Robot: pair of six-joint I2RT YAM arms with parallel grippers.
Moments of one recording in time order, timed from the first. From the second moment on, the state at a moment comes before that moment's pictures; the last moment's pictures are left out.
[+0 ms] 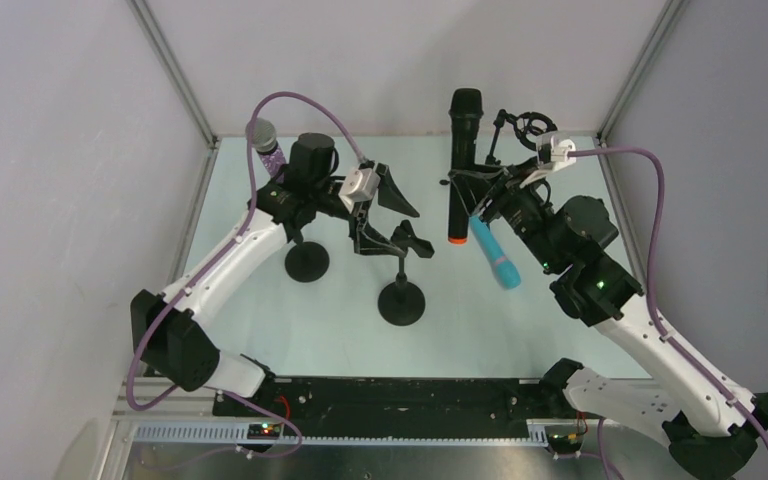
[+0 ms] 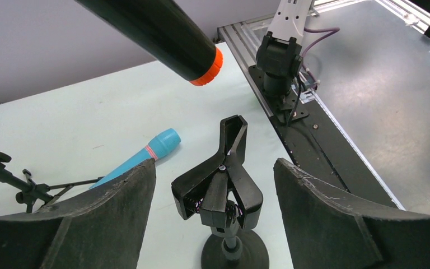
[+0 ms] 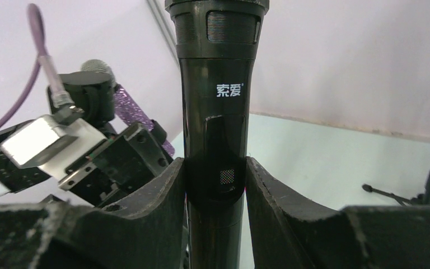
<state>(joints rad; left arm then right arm) -0.51 1.43 1.34 -0.35 1.34 0.54 0.71 0.91 1.10 0.01 0.14 0.32</state>
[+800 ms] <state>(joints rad) -0.52 1.32 1.20 -0.33 1.24 0.61 0.75 0.95 1.11 0.07 0.11 0.30</state>
